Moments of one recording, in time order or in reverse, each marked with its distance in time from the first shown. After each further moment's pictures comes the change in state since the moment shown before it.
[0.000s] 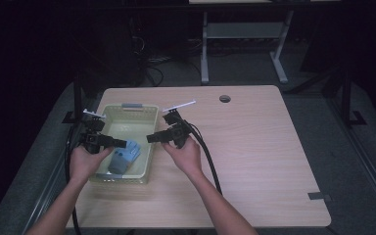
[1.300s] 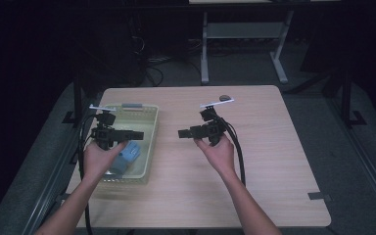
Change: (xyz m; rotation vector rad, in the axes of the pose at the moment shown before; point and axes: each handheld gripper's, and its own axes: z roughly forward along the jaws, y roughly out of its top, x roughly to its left) left arm -0.047 0.012 -0.001 -0.143 -0.160 0.065; right arm -0.050 -0.021 -0.077 -0.061 -0.096 0.056
